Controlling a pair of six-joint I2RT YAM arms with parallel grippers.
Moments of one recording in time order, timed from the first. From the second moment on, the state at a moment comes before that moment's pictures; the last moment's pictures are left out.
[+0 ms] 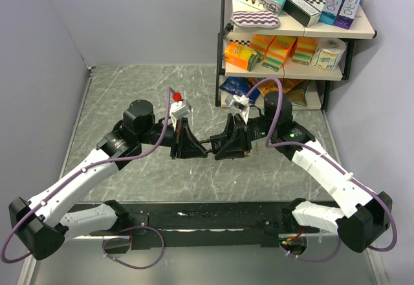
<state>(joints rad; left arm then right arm) -0.70 1.07 1.01 -0.14 0.92 -0.36 0.55 1.12 1.01 -0.13 -1.28 0.21</state>
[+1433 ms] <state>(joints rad) -0.68 1.10 0.96 -0.14 0.92 -0.24 0.44 1.16 1.08 -0.44 -1.27 -0.10</state>
